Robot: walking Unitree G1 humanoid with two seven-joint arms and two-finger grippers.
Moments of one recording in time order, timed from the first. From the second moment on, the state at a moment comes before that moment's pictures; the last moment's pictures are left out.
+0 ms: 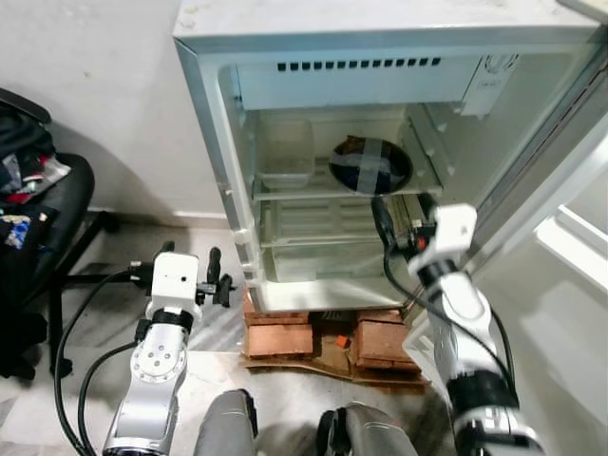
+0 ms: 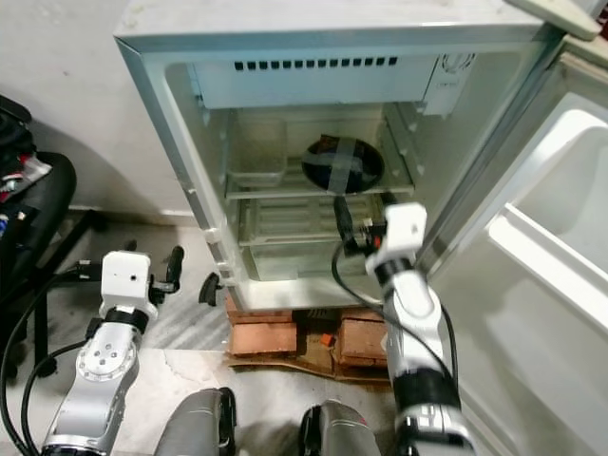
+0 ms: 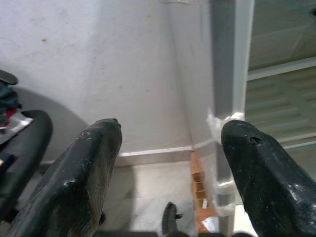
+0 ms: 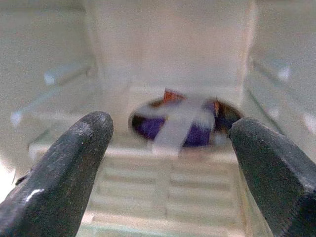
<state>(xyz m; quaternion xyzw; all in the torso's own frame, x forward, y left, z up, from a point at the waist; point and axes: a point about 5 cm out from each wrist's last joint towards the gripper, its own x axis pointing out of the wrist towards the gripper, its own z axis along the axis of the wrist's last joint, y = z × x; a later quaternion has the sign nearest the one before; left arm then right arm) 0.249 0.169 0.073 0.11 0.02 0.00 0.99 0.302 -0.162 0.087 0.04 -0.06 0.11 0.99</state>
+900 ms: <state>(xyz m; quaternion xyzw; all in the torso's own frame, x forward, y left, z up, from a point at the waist) 0.256 0.170 0.075 0.12 0.02 0.01 0.99 0.296 -0.137 0.100 0.05 -0.04 0.16 0.99</state>
